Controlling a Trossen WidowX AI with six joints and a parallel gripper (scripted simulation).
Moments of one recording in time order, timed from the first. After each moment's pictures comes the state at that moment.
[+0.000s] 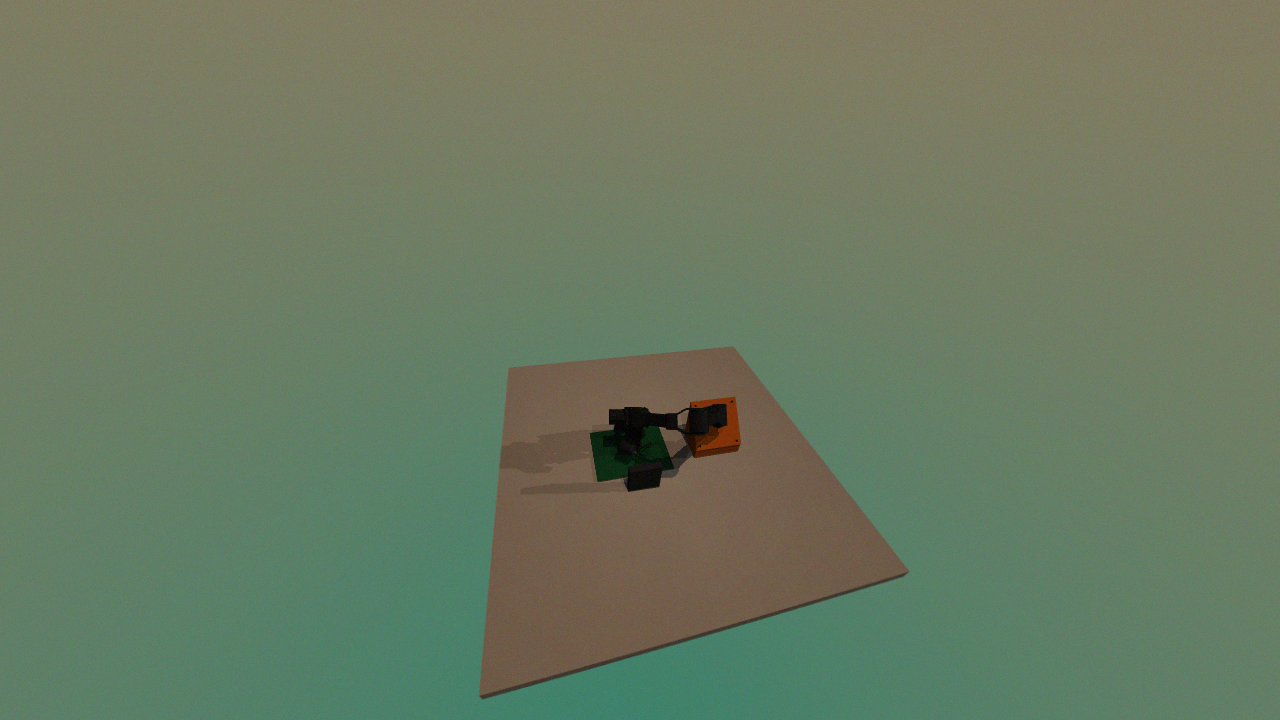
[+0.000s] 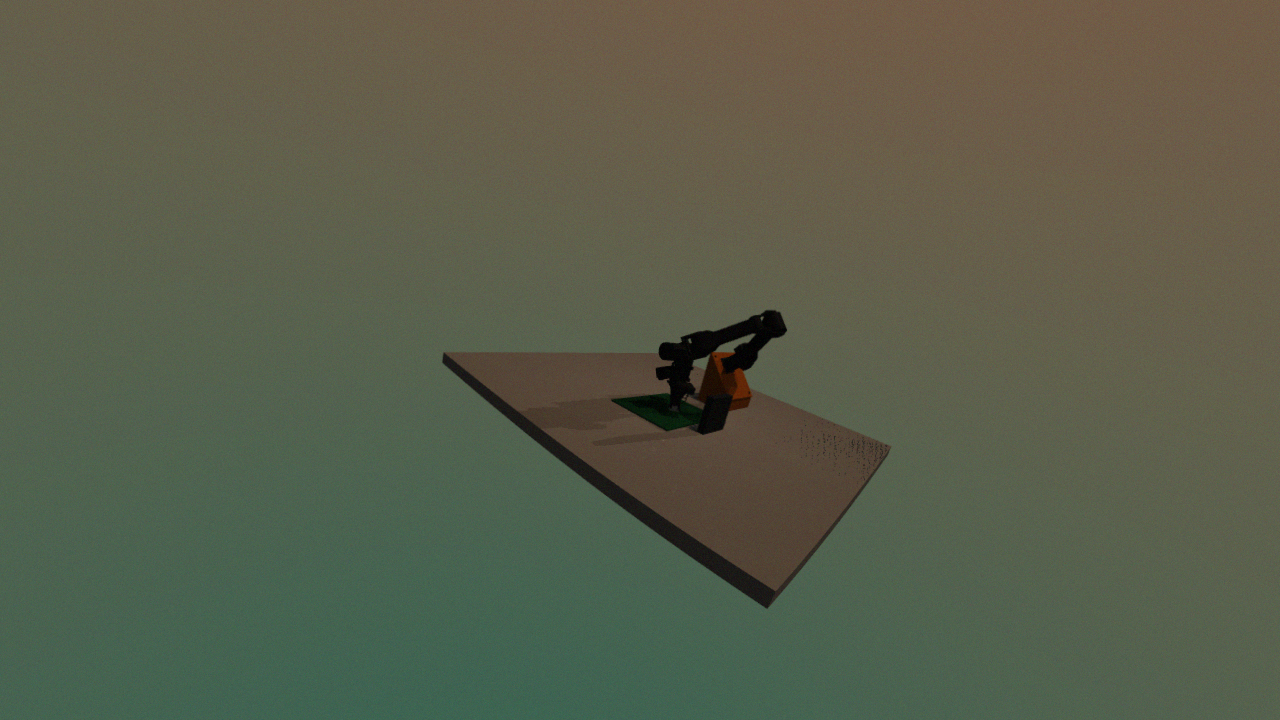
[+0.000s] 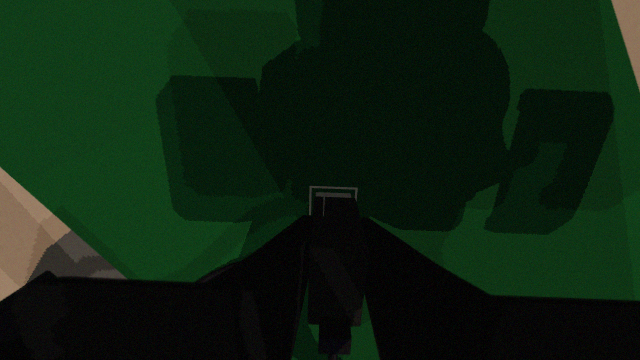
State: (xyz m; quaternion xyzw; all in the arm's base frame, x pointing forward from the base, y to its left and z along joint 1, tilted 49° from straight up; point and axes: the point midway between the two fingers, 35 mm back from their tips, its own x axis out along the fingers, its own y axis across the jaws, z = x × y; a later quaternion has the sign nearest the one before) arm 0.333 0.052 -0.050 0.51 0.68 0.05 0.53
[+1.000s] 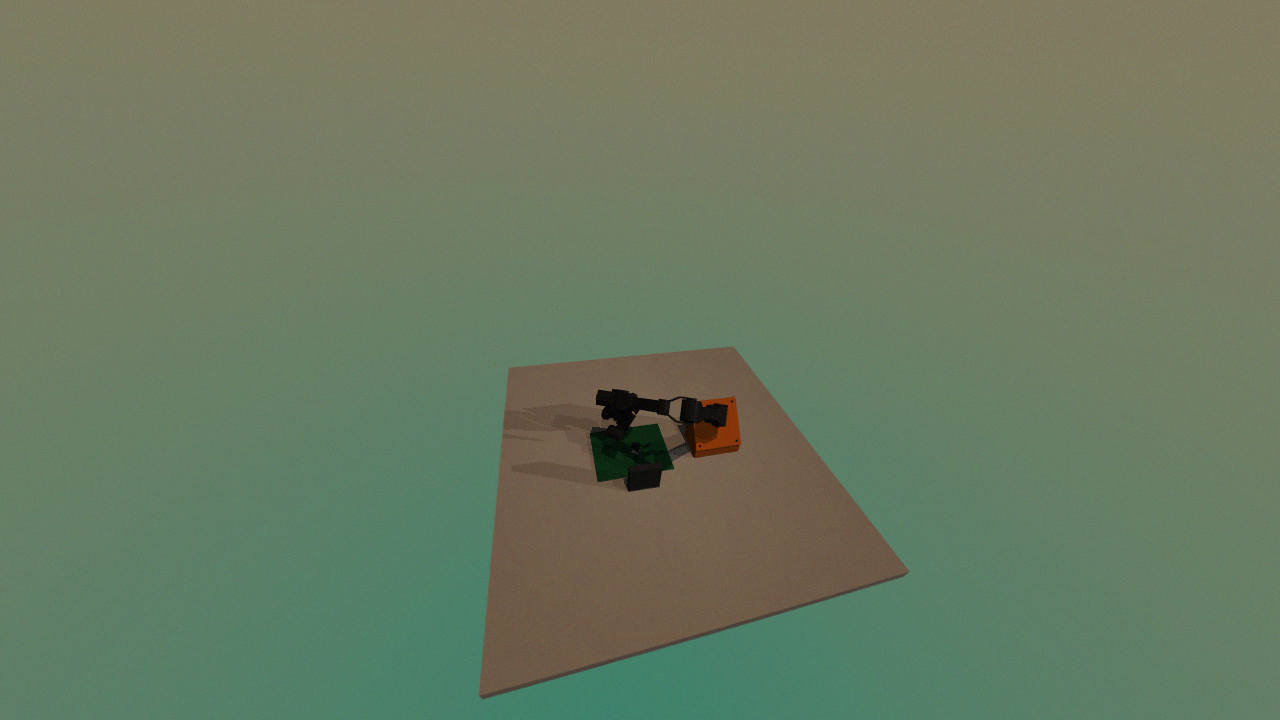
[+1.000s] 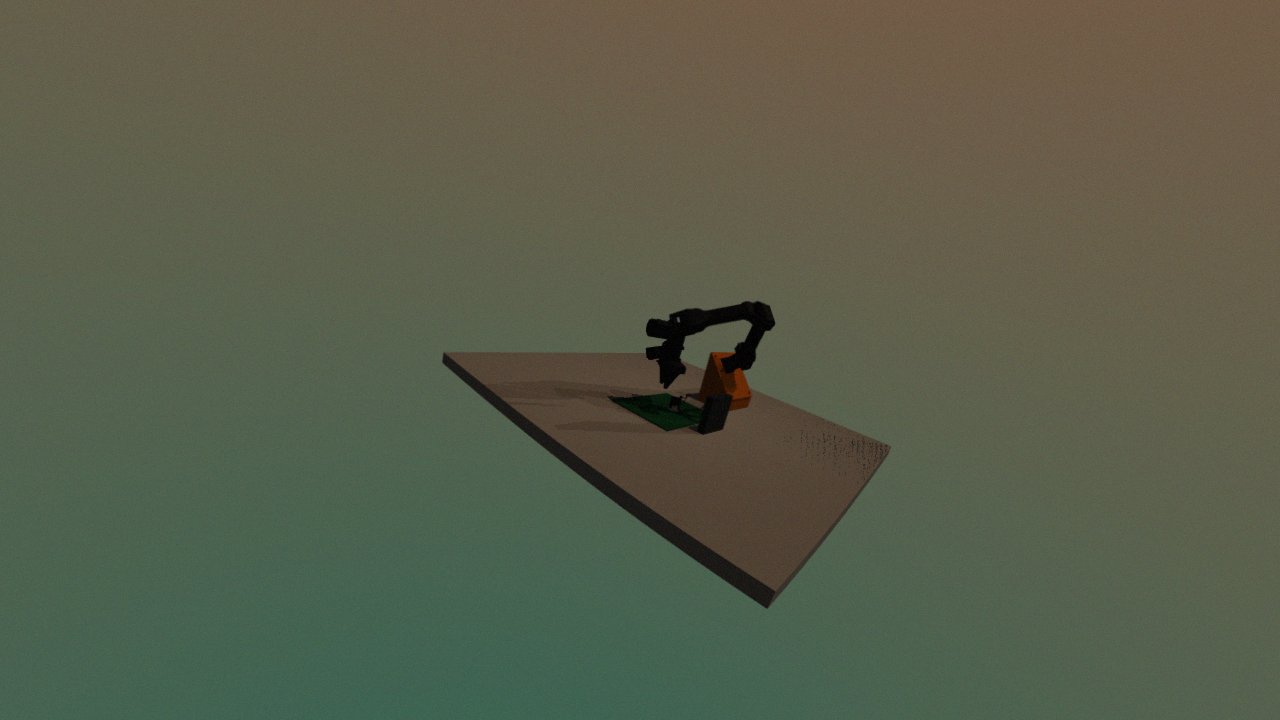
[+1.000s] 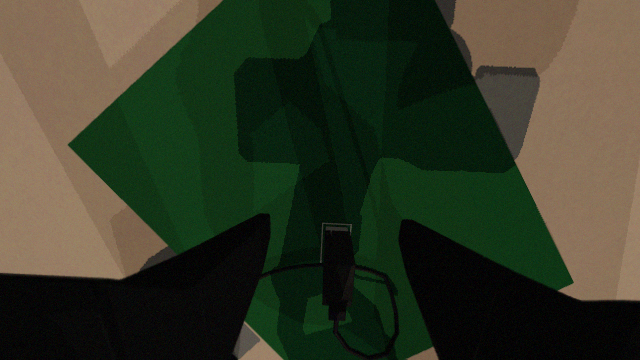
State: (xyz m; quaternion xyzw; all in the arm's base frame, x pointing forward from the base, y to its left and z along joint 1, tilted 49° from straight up) arm 0.371 -0.014 -0.029 0.51 0.67 0.05 0.53
